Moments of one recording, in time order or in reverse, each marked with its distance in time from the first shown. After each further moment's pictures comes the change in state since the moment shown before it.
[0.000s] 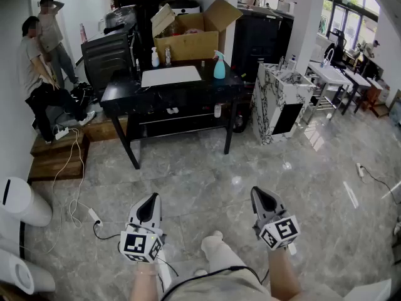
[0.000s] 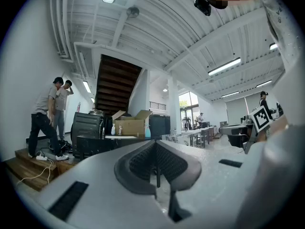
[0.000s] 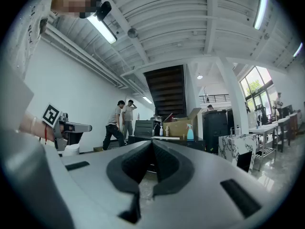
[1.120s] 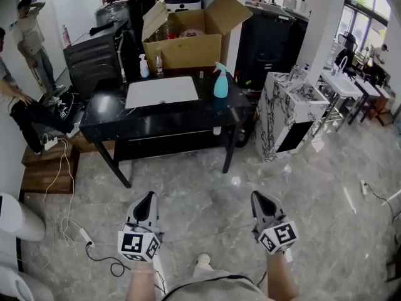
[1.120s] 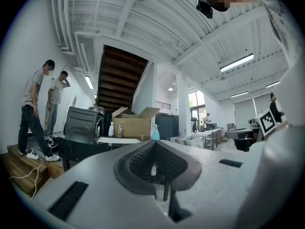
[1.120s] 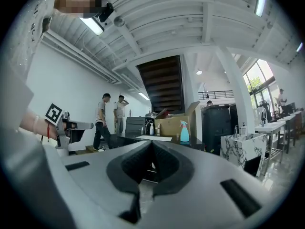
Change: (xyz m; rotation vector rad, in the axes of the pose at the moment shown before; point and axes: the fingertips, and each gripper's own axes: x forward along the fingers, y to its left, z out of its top) left arm 0.268 0.081 0.006 -0.035 -0.009 0.043; right arm 0.213 -0.168 -0.007 -0.002 0.025 -0.003
